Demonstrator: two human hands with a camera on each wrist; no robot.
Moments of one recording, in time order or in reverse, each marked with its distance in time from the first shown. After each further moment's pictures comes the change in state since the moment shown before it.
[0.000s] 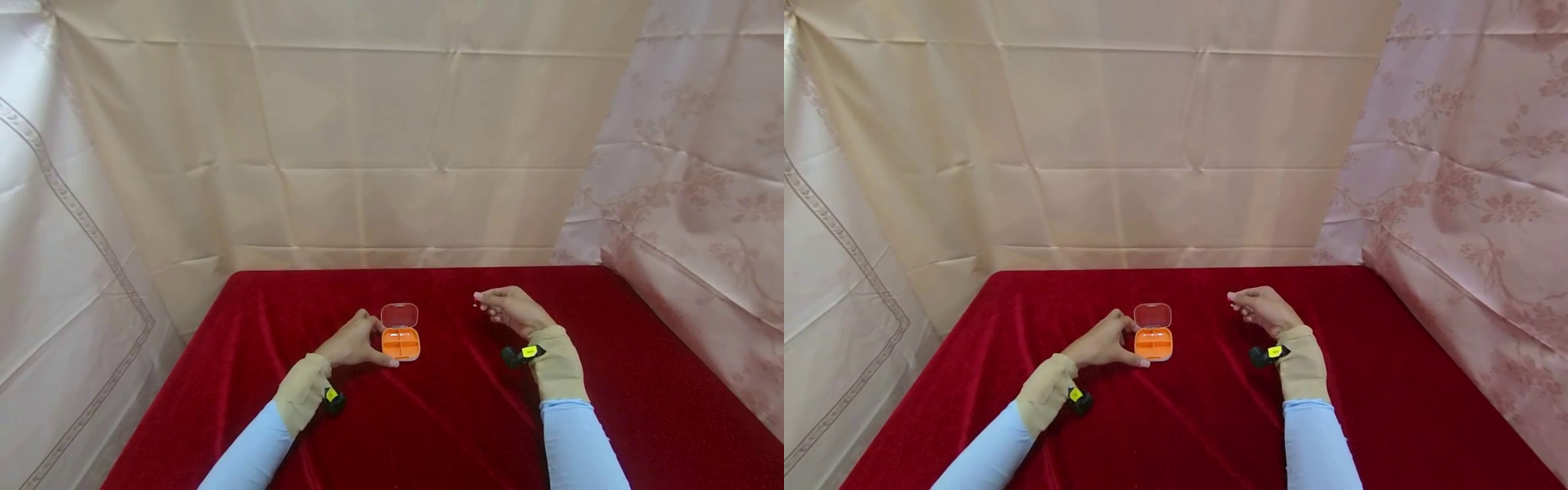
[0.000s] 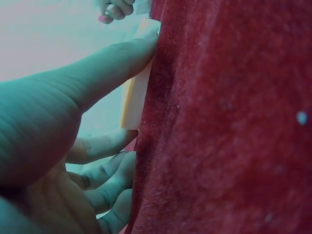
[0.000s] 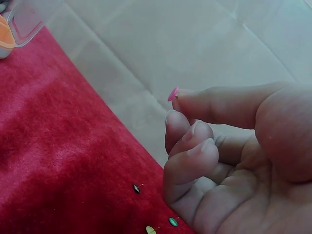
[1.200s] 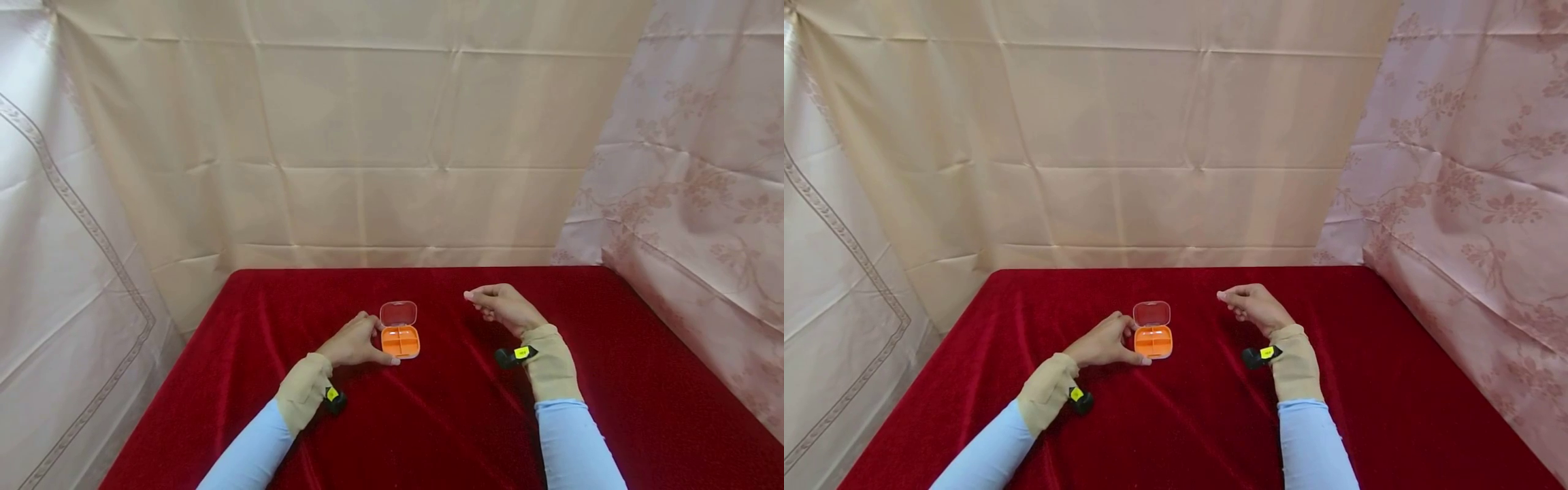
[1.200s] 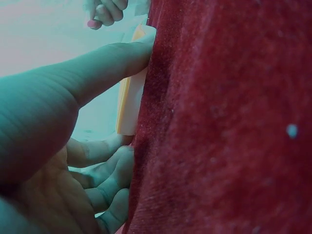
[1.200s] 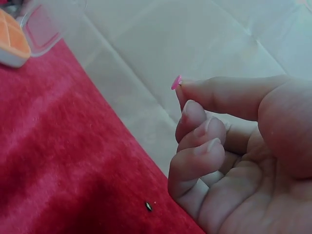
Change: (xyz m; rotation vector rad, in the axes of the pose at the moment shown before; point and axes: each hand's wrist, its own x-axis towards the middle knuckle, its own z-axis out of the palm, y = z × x) left_hand 0.000 -0.001 0.002 -0.001 0.008 0.015; right_hand 0.007 -0.003 0.013 -0.097 -0.023 -0.062
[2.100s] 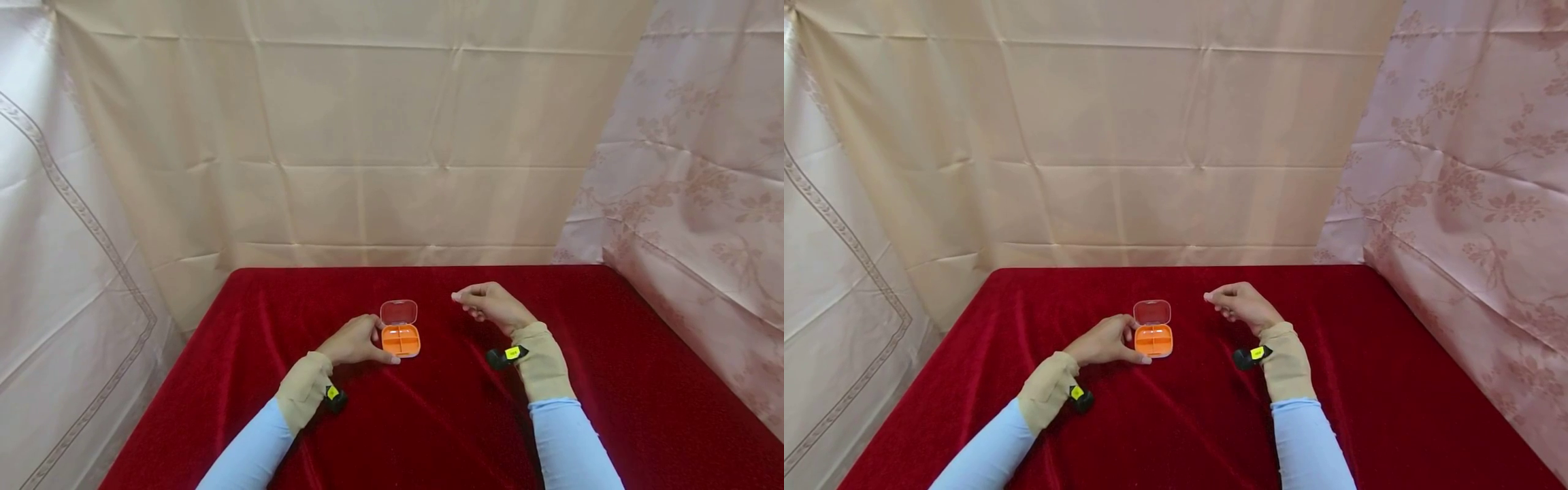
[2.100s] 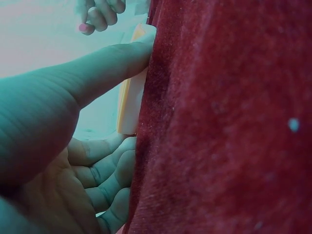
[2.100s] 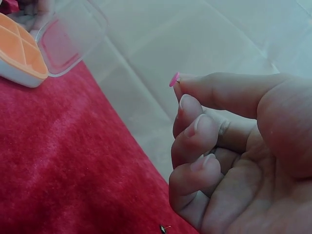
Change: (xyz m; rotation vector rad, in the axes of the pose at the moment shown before) left_hand -0.001 0.001 -0.001 -0.052 -0.018 0.004; right_hand 0.003 -0.010 0.021 -0.117 -0.027 -0.006
